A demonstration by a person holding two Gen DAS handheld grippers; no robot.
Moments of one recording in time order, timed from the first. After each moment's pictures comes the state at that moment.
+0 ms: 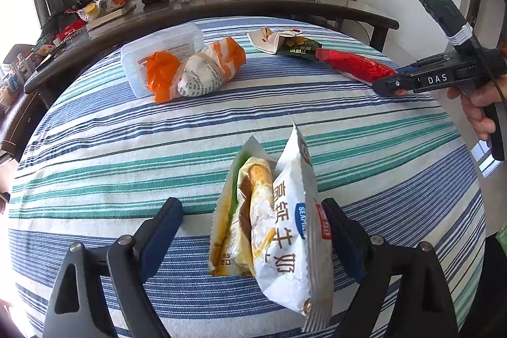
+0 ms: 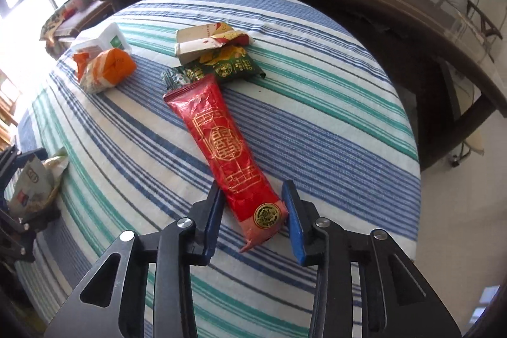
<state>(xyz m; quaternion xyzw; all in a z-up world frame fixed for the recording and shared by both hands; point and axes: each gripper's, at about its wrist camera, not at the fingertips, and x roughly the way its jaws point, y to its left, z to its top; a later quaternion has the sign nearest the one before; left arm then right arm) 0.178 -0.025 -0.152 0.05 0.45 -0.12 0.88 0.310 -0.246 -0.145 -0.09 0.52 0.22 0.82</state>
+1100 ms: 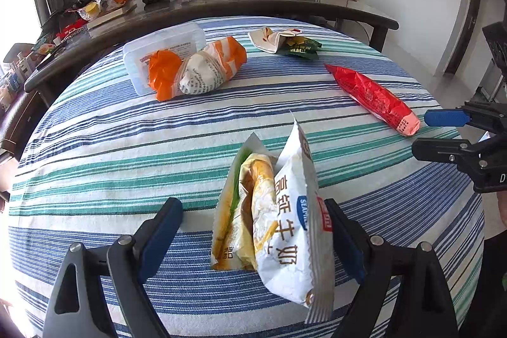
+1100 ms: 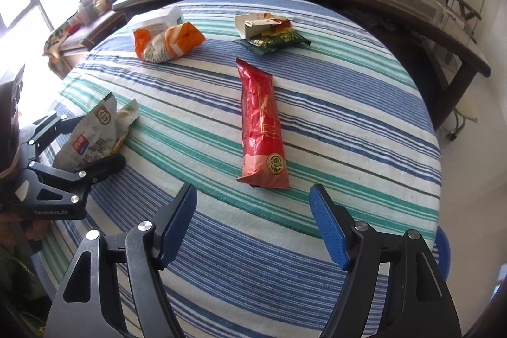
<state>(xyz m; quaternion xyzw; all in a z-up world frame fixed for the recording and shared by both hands) 0.176 -0.022 -0.152 0.05 0.45 -0.12 0.88 0.214 -0.221 -0.131 -0.05 0.49 0.20 0.85</state>
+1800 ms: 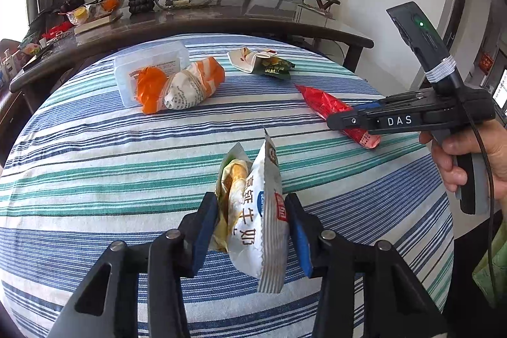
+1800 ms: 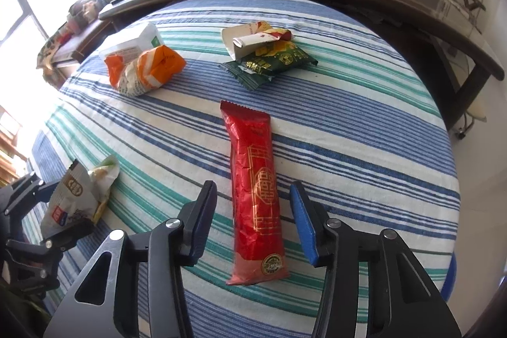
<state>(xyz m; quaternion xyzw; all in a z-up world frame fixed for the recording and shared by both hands) 0.164 -0.015 -0.134 0.00 0.42 -0.18 0.89 0.275 -0.204 -0.141 -0.04 0.51 0.20 0.84</state>
